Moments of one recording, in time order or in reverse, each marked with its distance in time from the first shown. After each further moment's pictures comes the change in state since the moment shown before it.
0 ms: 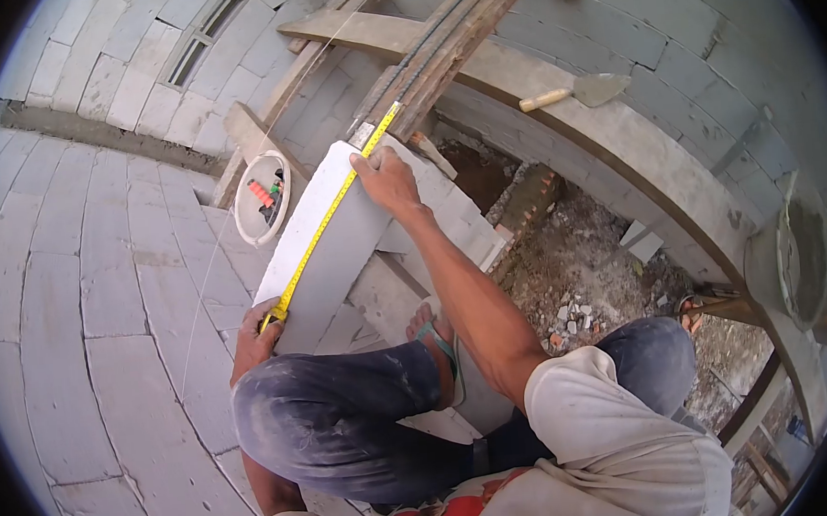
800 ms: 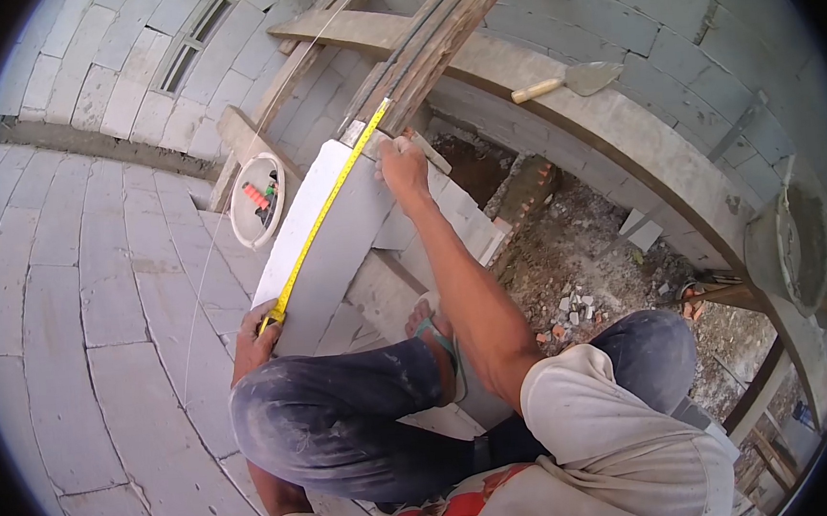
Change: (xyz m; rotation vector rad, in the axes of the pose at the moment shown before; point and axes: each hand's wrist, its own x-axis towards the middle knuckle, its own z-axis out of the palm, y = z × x) left_hand -0.003 0.006 0.000 0.051 -0.012 0.024; right_hand 0.038 0.046 0.005 0.343 0.218 0.045
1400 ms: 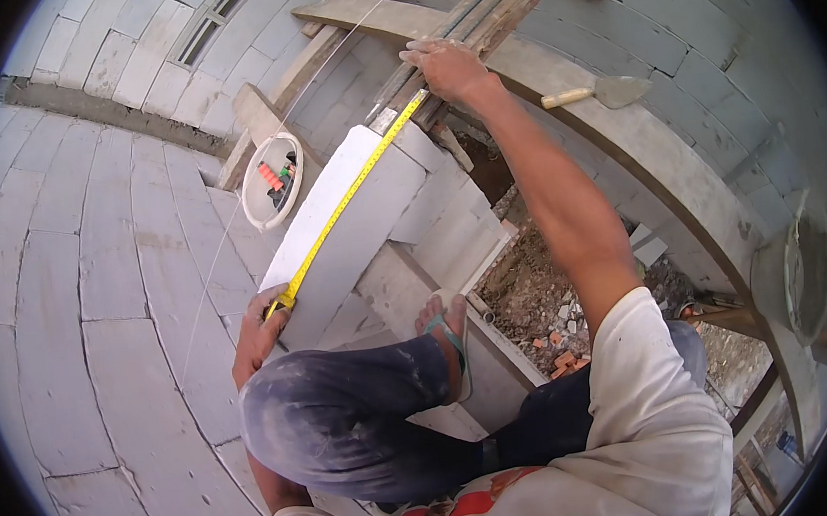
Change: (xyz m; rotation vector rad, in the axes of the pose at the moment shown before) left_hand 0.017 -0.030 -0.010 0.011 -0.026 0.015; right_hand 0.093 -0.137 -0.053 -1.381 -0.257 -0.842
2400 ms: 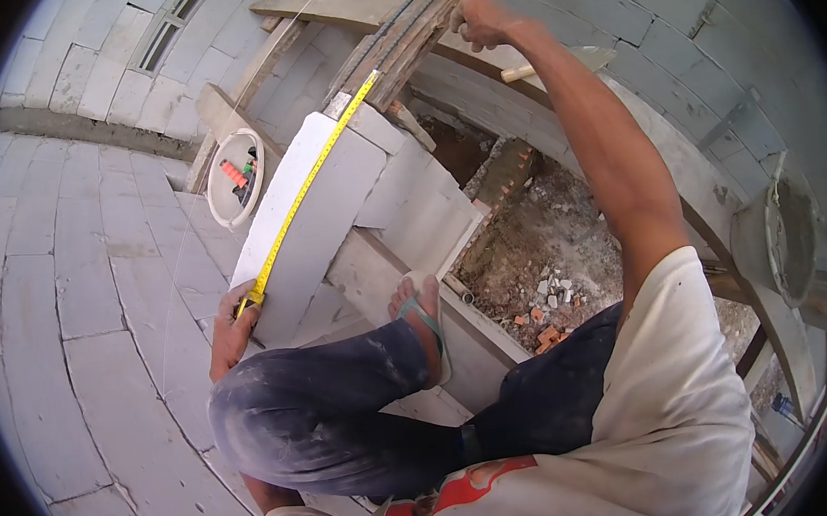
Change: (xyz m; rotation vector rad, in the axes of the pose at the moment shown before) left_hand -0.004 0.003 0.006 -0.077 -0.001 -0.115; right_hand -0.037 0.110 -0.073 0.264 -0.241 0.215
